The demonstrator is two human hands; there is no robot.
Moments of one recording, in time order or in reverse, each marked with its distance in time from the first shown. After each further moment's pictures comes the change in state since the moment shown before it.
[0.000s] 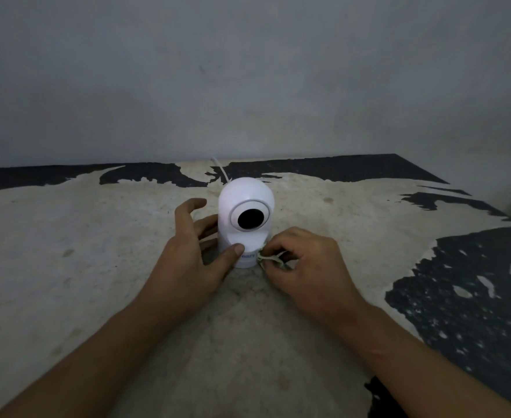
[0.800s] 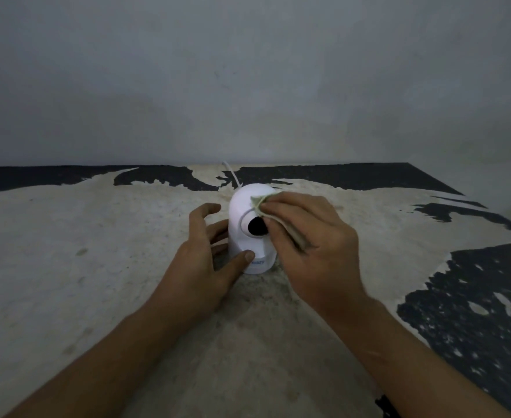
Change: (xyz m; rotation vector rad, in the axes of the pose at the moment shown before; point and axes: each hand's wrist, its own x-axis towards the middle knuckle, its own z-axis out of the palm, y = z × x) left_hand 0.001 0.002 -0.001 -0.045 -0.033 -0.026; right_hand 0.023 -0.019 0.000 -0.052 0.304 -0.260
